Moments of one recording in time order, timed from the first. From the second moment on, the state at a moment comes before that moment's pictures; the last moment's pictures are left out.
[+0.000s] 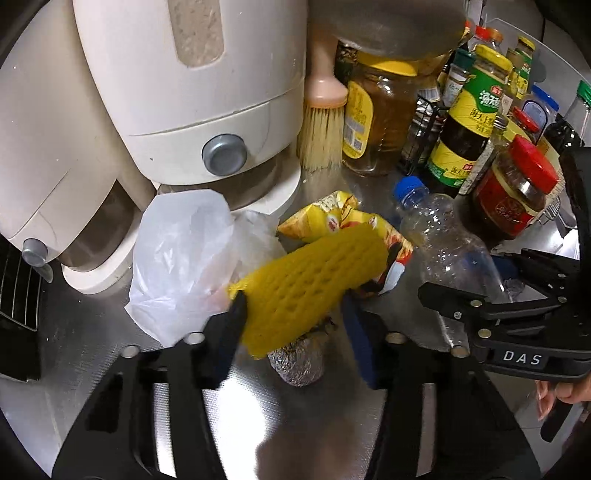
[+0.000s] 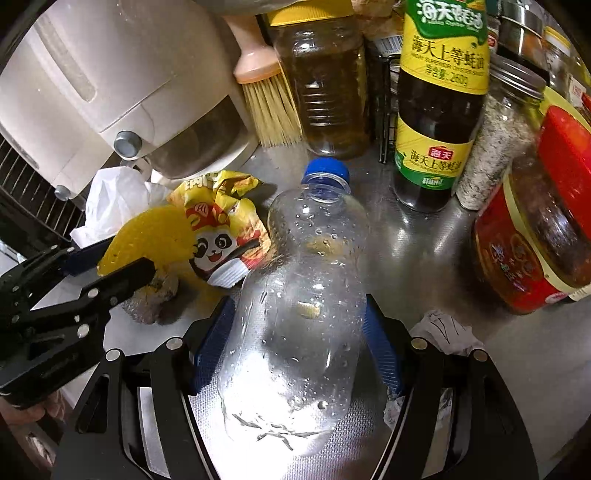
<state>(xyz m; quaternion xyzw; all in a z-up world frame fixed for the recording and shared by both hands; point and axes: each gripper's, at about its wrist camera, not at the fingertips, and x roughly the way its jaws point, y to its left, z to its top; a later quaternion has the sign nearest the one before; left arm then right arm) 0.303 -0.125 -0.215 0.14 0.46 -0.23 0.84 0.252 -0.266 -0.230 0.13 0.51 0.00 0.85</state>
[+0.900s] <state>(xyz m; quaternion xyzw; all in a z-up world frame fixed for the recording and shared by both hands) 0.233 -0.094 -0.130 0.10 0.38 -0.22 0.89 0.204 -0.263 -0.166 0.16 0.44 0.03 0.88</state>
